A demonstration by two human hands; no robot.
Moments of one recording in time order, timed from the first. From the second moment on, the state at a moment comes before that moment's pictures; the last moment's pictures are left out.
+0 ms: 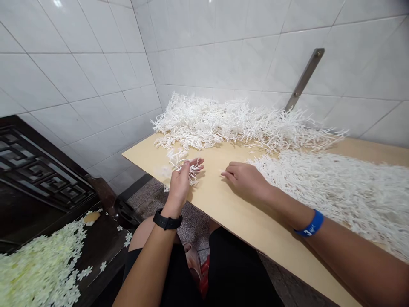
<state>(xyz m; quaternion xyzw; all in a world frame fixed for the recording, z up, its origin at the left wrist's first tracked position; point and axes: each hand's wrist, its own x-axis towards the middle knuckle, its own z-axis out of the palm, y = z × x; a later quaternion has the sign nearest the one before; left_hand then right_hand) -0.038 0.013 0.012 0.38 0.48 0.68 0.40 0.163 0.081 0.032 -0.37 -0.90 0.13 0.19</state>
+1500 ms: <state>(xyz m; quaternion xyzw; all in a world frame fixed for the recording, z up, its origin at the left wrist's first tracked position) -0.017 0.011 0.010 0.53 0.54 0.55 0.35 0.134 0.056 0.040 -0.23 -0.85 0.40 0.26</state>
